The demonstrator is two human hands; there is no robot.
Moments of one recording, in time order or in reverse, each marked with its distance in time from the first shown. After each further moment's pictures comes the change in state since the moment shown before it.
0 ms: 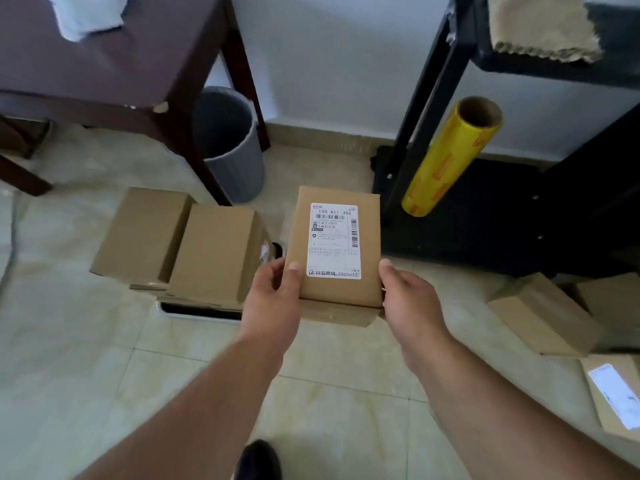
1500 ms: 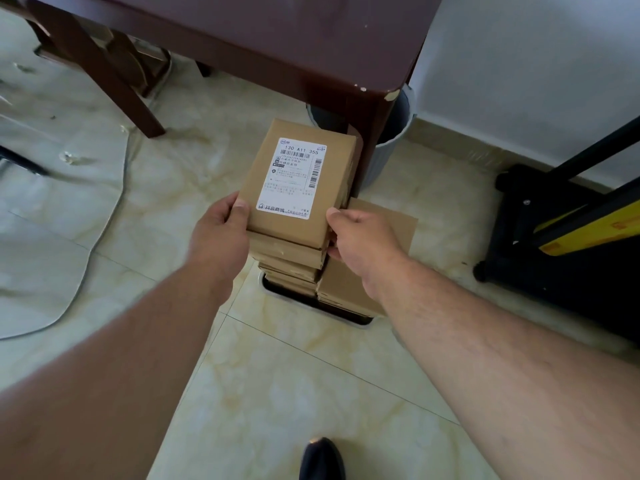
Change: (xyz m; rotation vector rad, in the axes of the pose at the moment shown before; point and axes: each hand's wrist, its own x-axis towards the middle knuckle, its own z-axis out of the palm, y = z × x) left_hand 0.181 0.010 -0.305 -0.095 0.269 0.032; right_hand -0.034 -0.111 0.338 -0.178 -0.388 -0.083
